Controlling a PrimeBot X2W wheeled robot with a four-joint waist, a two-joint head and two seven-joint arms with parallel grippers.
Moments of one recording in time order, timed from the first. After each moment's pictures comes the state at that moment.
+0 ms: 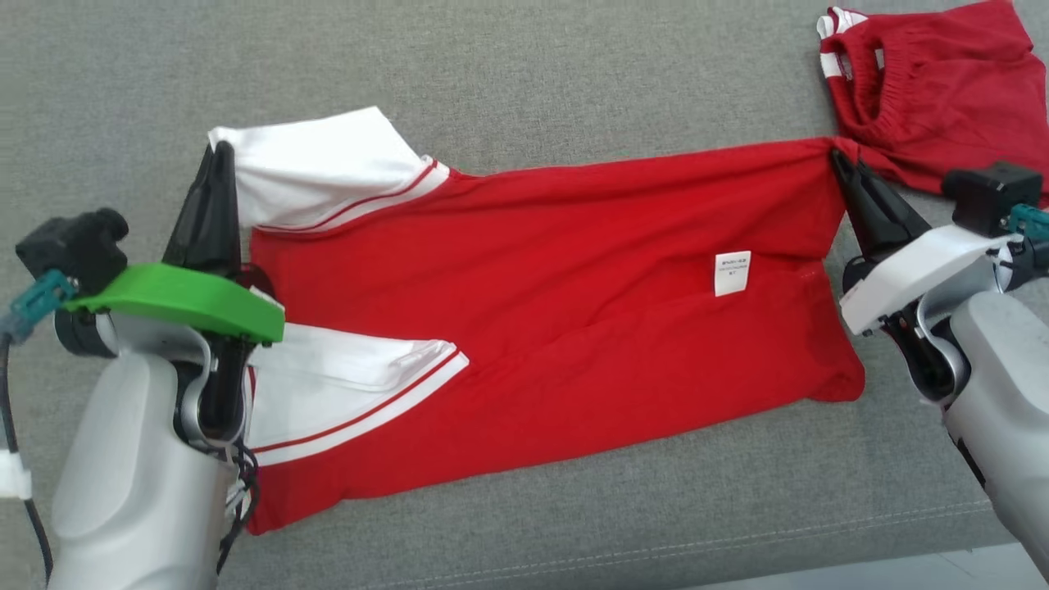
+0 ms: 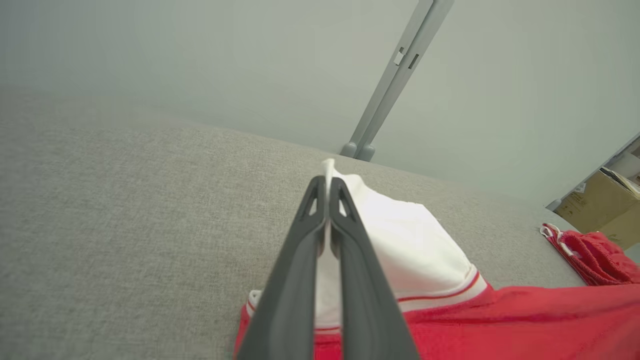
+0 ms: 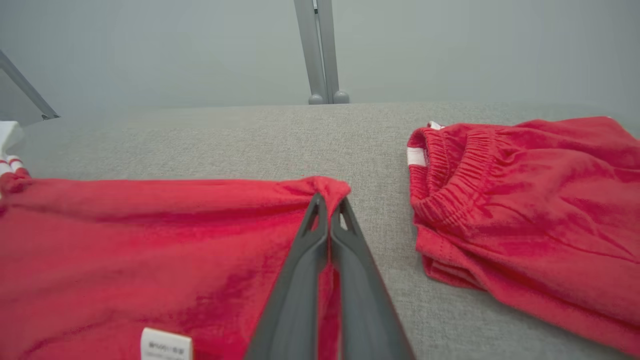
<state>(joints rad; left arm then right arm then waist) -0.51 0.11 -0.16 0.38 -0.62 -0.09 -0.19 -0.57 -0.39 0.52 0.57 0.60 0.12 -0.28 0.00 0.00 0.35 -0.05</state>
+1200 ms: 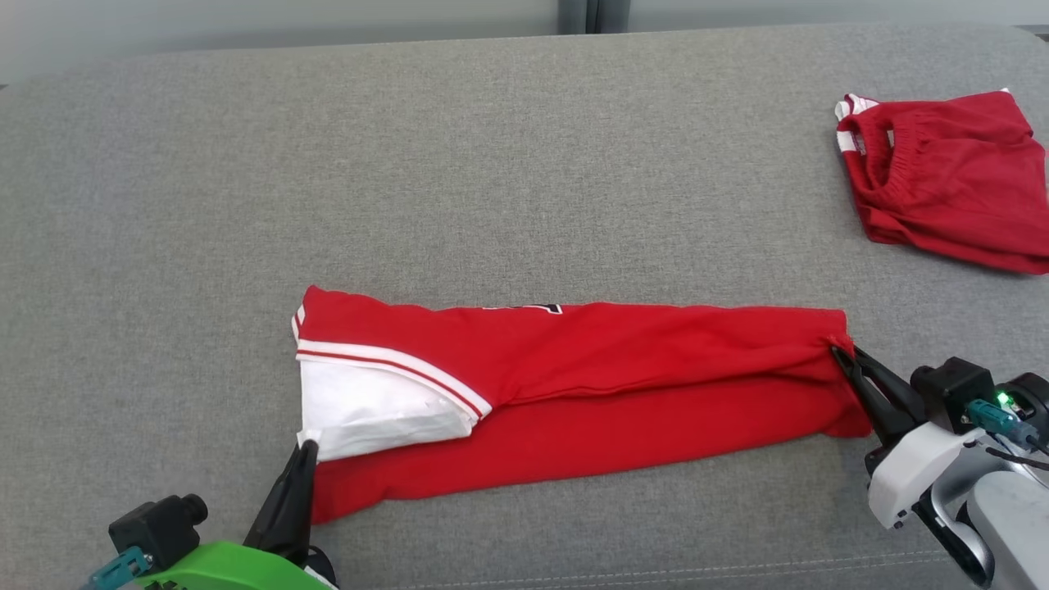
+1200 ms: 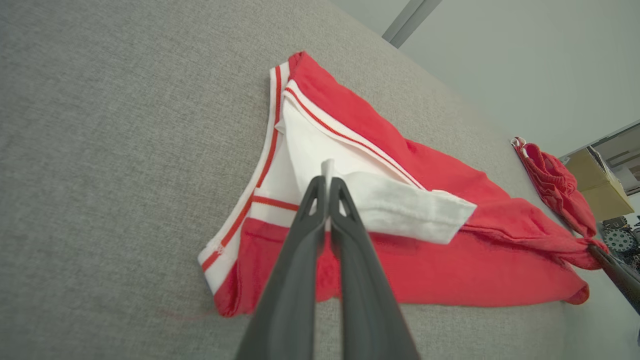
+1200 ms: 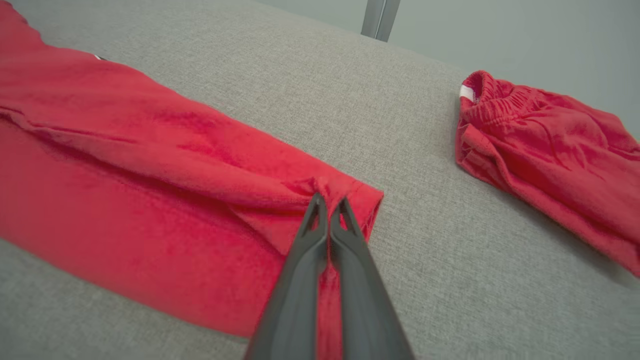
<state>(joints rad) 0.14 0.09 -0.18 0.01 -0.76 -0.03 -0.06 -0.15 -0.47 0.47 0.35 0.29 0.09 -0.26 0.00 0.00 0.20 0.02</state>
